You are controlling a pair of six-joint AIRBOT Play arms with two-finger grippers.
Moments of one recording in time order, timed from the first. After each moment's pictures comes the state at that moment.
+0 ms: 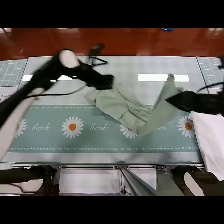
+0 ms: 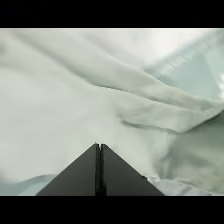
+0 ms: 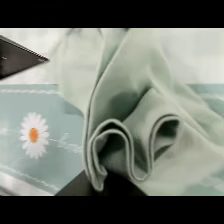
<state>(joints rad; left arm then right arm) -0.39 -1.47 1.40 0.98 -1.07 -1.51 -0.04 -0.76 0.88 -0.82 1.20 1.49</state>
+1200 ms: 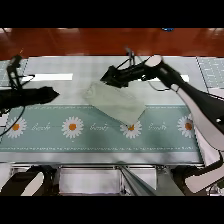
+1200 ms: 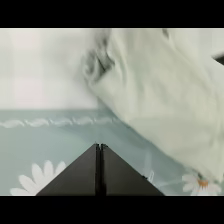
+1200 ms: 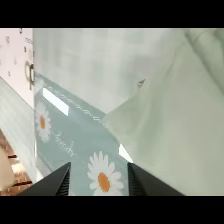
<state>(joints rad) 0.09 -0.85 0.84 1.00 -0.99 -1.42 0.32 -1.74 1.53 -0.49 1.05 1.42</state>
